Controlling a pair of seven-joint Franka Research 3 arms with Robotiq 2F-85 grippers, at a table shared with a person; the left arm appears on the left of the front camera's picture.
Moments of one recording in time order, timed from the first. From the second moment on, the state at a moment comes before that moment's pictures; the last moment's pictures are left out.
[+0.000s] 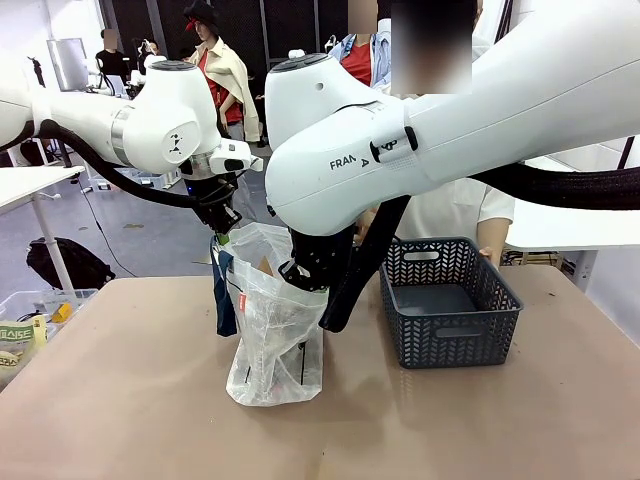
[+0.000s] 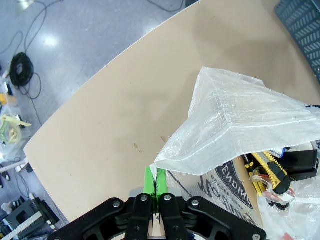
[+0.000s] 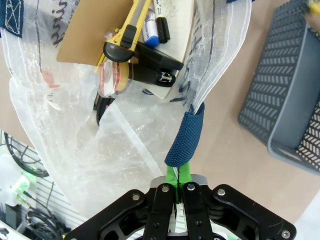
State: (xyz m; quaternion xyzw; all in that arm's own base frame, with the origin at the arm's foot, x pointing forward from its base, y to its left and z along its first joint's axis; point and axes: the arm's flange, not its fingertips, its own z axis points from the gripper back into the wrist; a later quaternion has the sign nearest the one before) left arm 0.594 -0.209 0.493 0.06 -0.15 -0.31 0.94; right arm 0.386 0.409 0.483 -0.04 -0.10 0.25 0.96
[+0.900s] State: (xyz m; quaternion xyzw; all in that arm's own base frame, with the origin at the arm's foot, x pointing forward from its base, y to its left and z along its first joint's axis) left arm 0.594 -0.209 0.493 0.06 -0.15 -0.31 0.94; right arm 0.386 0.409 0.483 -0.04 -0.10 0.25 0.96
